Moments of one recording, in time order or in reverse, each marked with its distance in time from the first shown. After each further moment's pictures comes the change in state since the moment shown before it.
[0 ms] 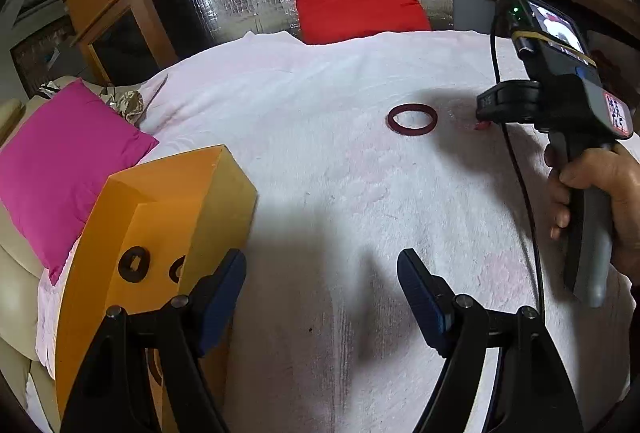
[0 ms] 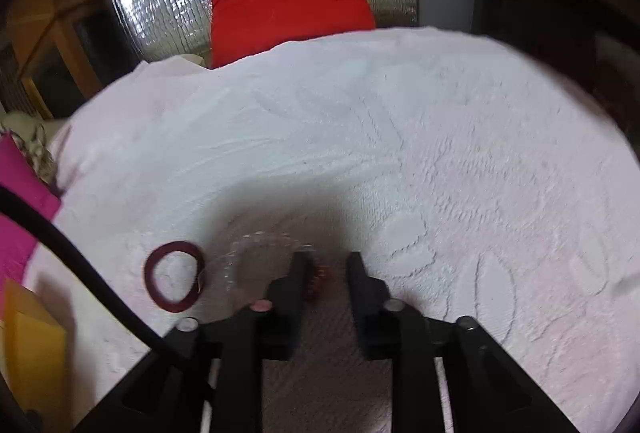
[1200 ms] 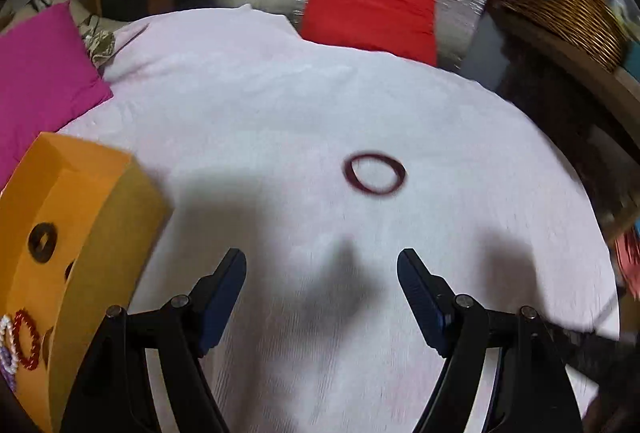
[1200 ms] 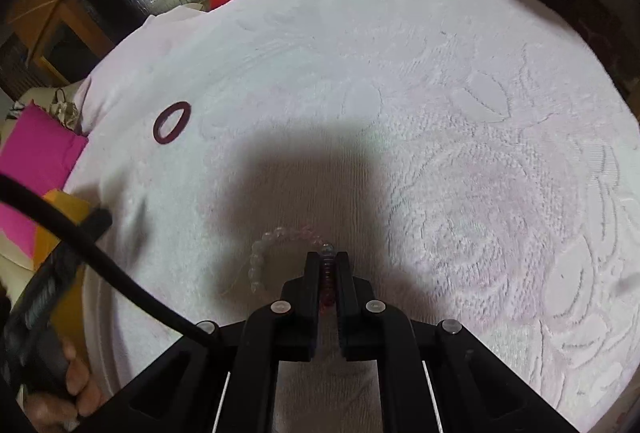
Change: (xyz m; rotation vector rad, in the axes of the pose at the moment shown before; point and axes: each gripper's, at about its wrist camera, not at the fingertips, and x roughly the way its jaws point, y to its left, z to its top) left arm 0.049 -0.013 0.051 -0.311 0.030 -0.182; right arm -0.073 -0.089 -0.073 0.040 0.265 0.124
